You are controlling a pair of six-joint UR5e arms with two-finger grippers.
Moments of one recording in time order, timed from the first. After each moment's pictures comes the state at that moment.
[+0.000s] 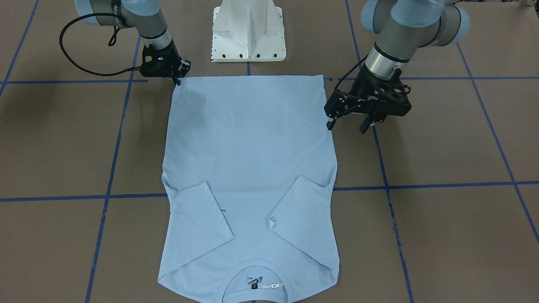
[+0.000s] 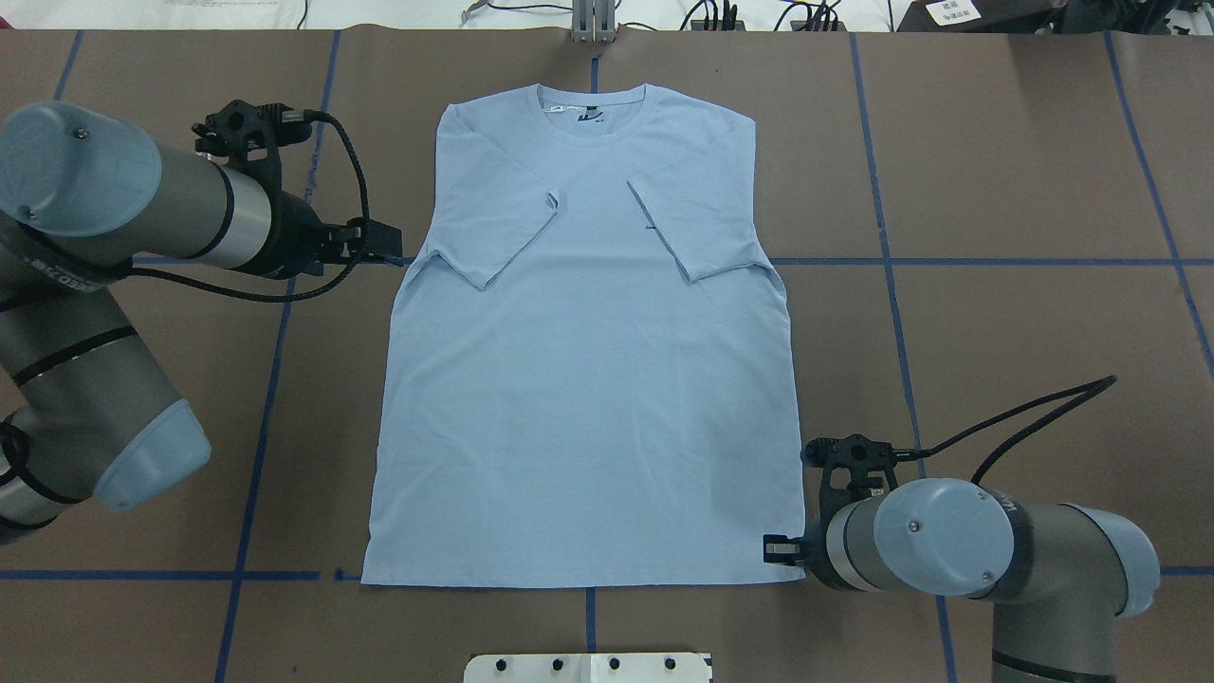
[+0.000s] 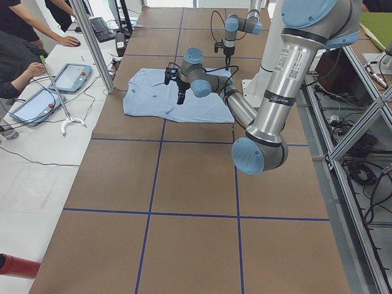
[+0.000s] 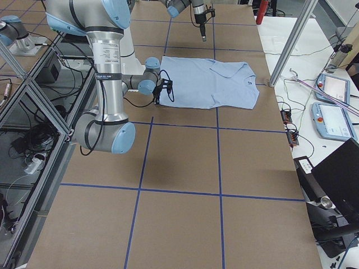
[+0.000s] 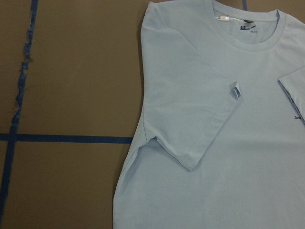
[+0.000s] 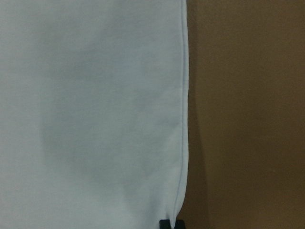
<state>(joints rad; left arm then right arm) -0.75 -1.92 -1.92 -1.89 -1.92 -1.19 0.22 -1.47 2.05 -1.33 1.72 1.49</state>
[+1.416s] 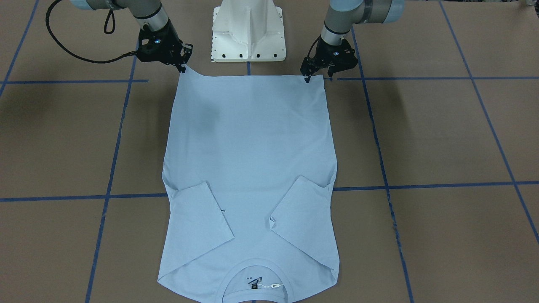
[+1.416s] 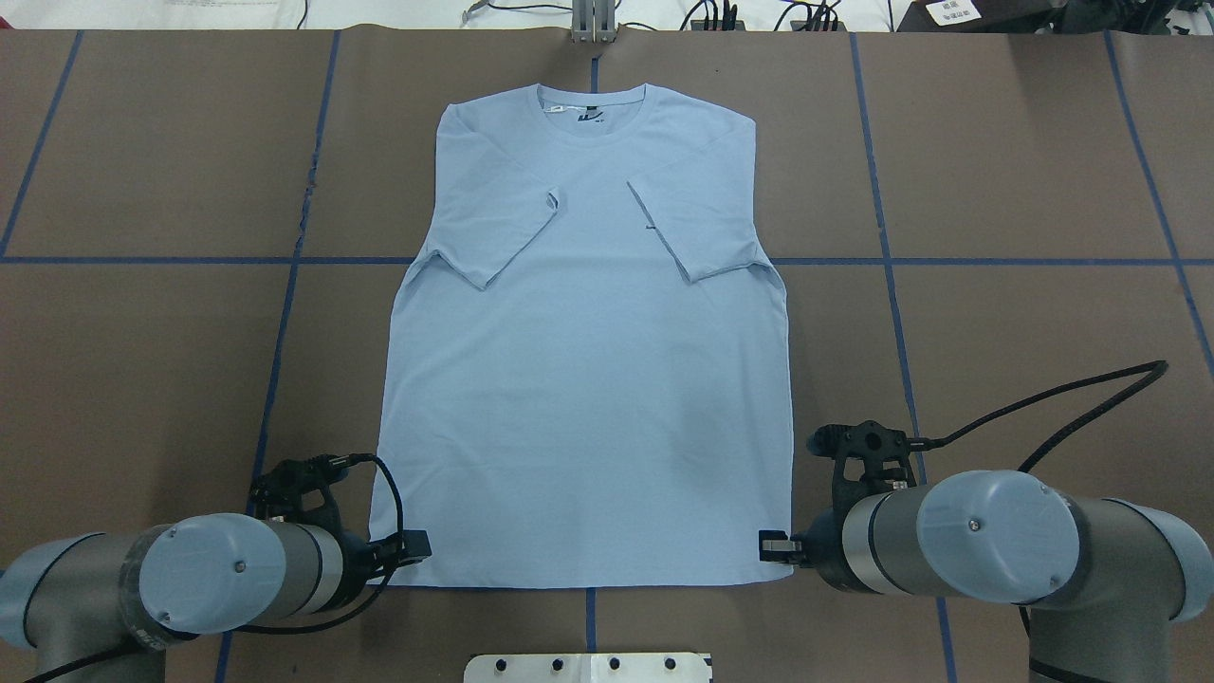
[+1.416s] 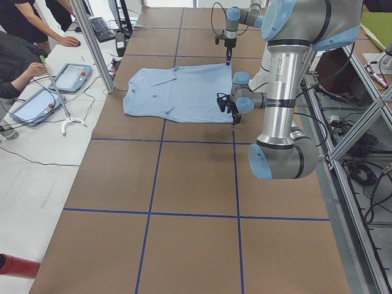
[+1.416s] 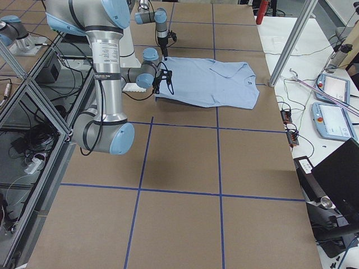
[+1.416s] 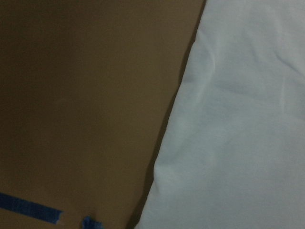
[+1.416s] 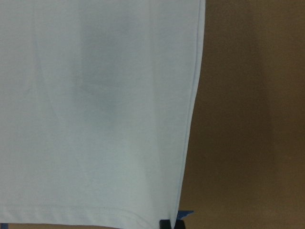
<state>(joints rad) -0.18 -1.70 -2.02 -1.86 -1.65 -1.78 0.23 -1.48 2.16 -1.32 1.73 1.49</state>
